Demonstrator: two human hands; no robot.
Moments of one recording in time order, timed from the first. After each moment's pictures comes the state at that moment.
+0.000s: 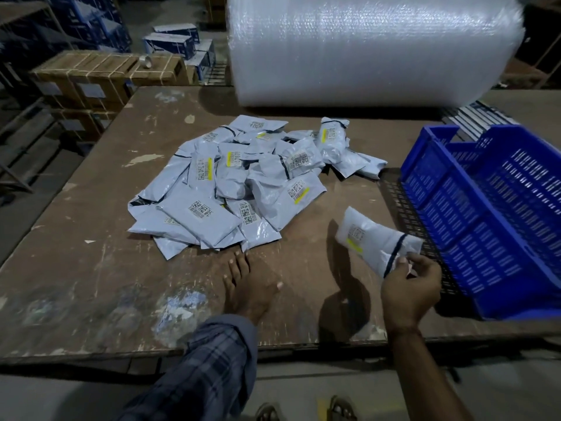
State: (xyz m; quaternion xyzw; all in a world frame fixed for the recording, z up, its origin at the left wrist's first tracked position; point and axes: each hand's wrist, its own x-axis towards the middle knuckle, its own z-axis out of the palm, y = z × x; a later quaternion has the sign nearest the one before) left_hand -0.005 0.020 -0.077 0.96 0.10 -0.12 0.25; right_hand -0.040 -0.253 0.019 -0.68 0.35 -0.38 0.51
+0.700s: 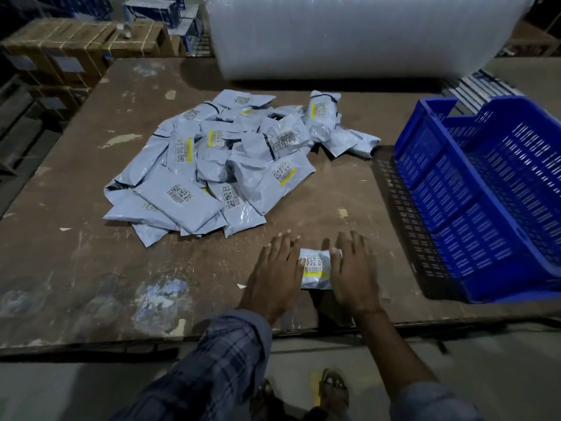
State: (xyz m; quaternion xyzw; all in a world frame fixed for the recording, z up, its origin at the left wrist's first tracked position) left_hand -0.007 -0.066 -0.081 0.98 -0.16 0.03 0.11; right_hand -0.020 -0.258 -0.059 -0.97 0.08 -0.09 0.20
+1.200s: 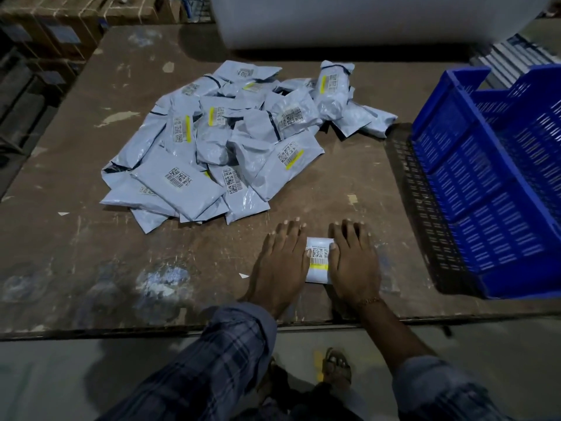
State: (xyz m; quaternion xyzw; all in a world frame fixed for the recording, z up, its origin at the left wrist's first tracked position) left_hand -0.009 -0.068 -0.079 0.98 -0.16 0.02 0.08; right_hand -0.010 -0.254 -0.082 -0.99 0.00 -0.06 0.13
